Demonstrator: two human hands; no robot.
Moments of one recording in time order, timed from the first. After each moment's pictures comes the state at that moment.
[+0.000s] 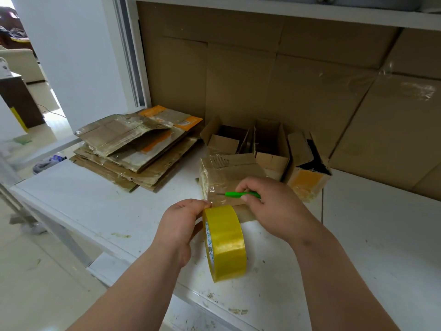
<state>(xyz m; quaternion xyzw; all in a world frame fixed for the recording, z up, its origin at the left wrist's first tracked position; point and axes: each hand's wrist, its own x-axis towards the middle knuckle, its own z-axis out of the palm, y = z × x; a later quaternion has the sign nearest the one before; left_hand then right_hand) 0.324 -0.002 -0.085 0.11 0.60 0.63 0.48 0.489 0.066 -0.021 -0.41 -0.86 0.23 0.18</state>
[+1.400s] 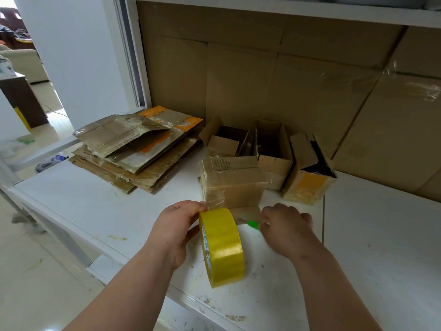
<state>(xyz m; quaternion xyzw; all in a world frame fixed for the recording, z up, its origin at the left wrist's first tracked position) 0.319 -0.001 -0.085 0.11 0.59 0.62 0.50 0.508 0.083 -0.072 -0.55 -0.84 0.06 -0.02</state>
